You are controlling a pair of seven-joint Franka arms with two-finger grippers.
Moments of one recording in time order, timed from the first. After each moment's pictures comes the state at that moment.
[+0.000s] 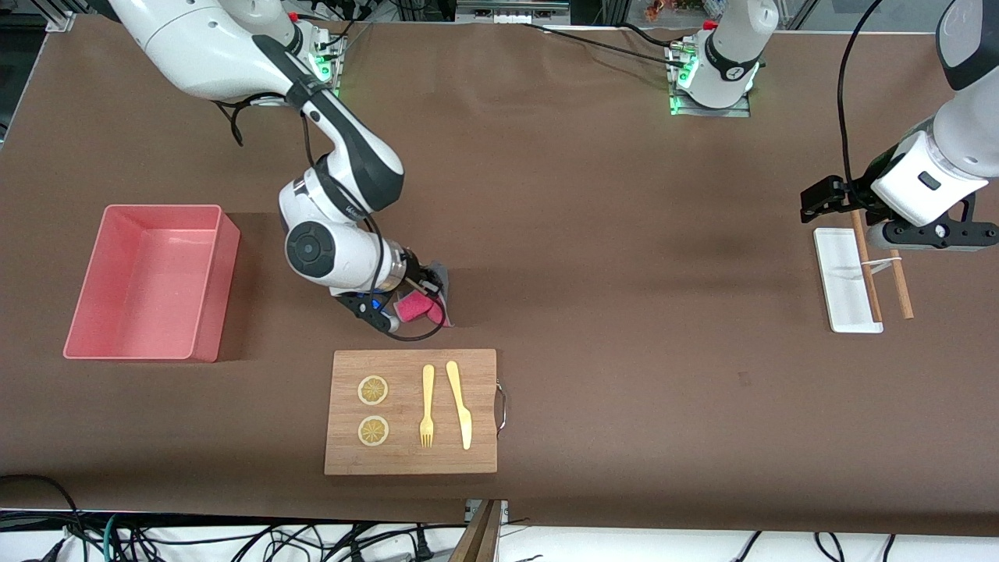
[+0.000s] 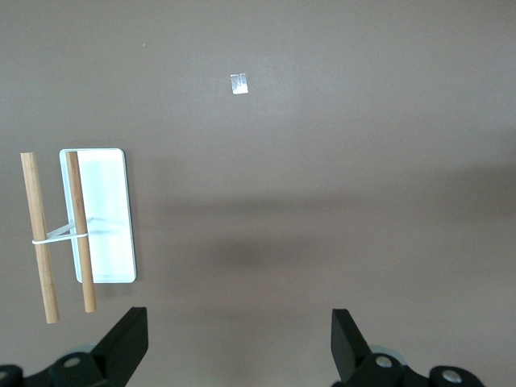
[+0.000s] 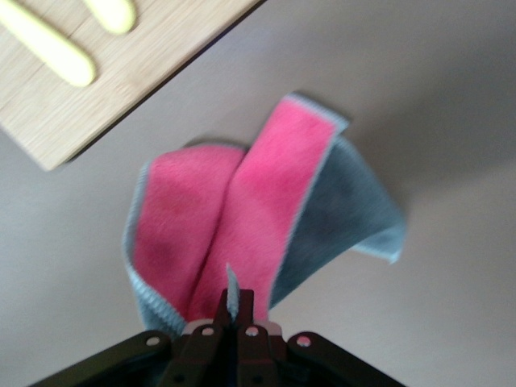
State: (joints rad) left arm -0.09 0.06 0.02 -1.64 -0.01 1.61 -0.06; right arm 0.08 0.67 0.48 -1.56 0.05 2.09 1.00
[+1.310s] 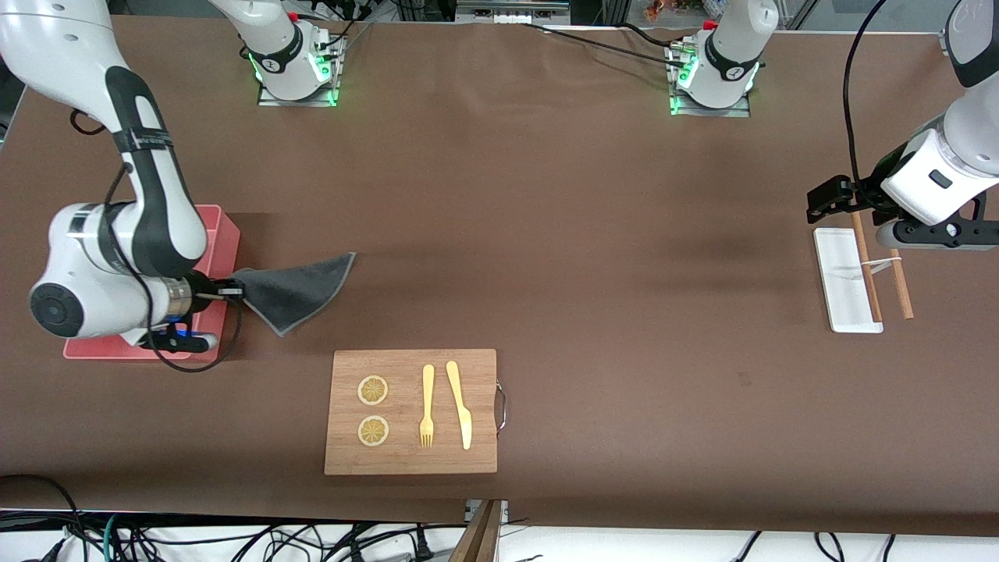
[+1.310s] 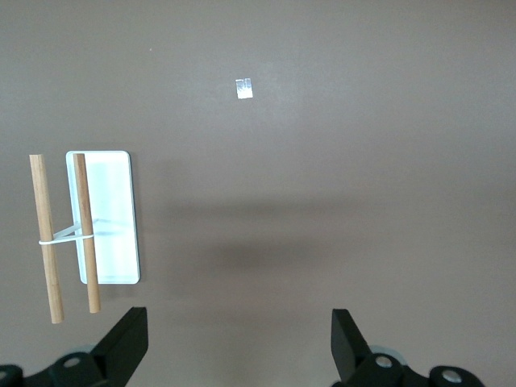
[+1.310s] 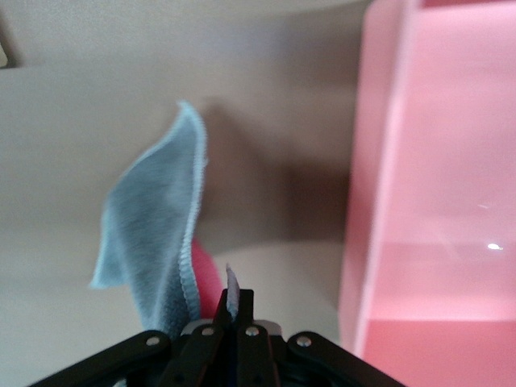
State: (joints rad) left arm -0.08 0.07 0.03 -1.62 0.00 1.61 -0.06; right arm -0.05 0.56 0.06 -1.54 0.02 1.71 0.04
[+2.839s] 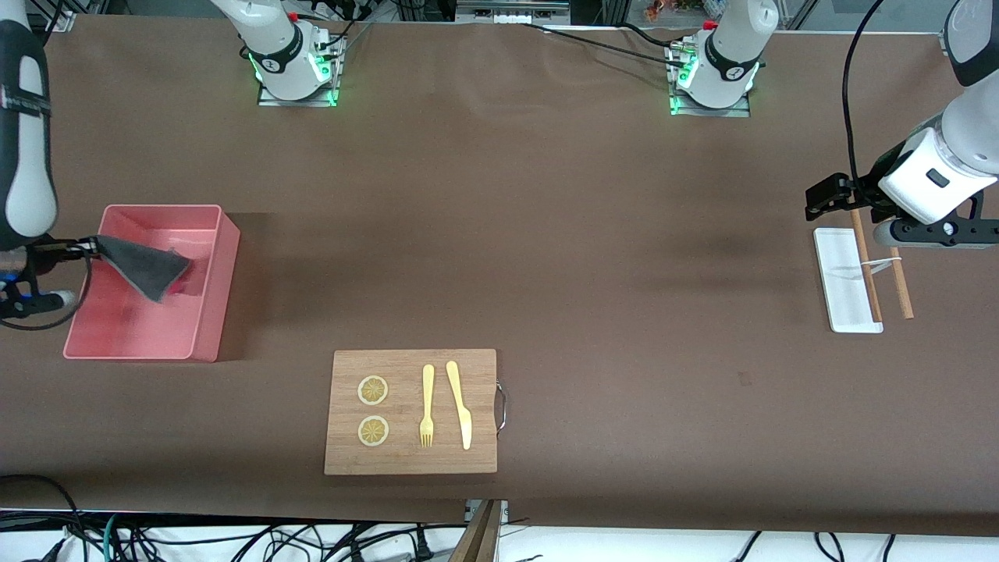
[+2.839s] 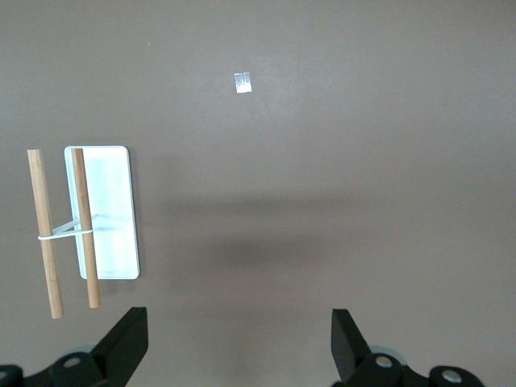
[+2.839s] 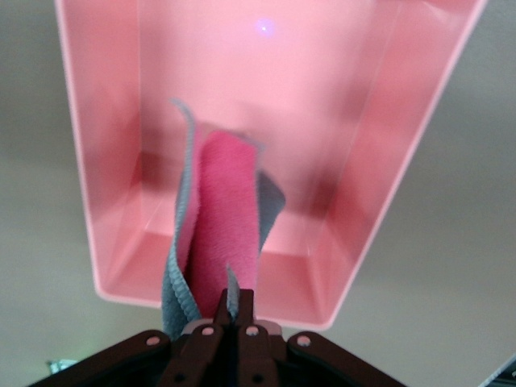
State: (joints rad) left arm -0.09 0.07 0.03 -1.62 0.00 1.59 -0.06; right arm -0.15 0.49 -0.12 -1.53 -0.11 1.65 -0.43
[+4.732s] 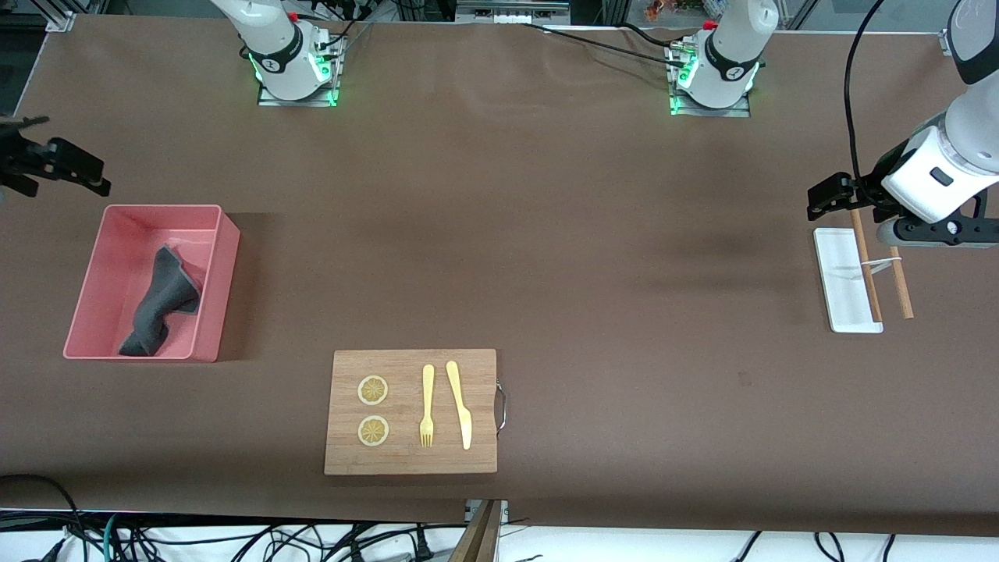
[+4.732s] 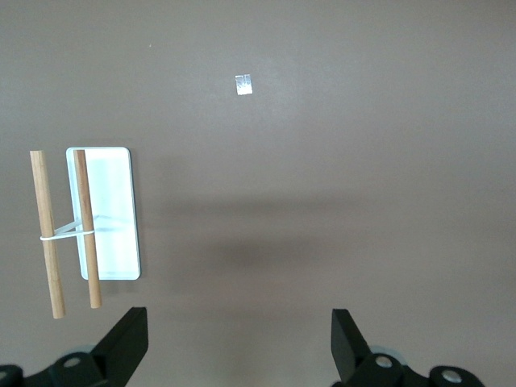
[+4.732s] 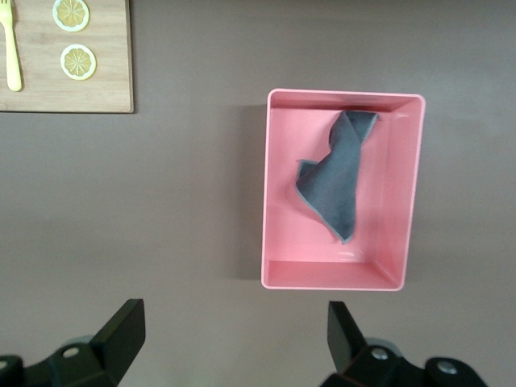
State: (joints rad) left arm -0.08 0.07 0.03 -1.62 0.00 1.59 -0.06; right arm -0.14 0.02 0.10 -1.53 -0.04 1.53 -0.07
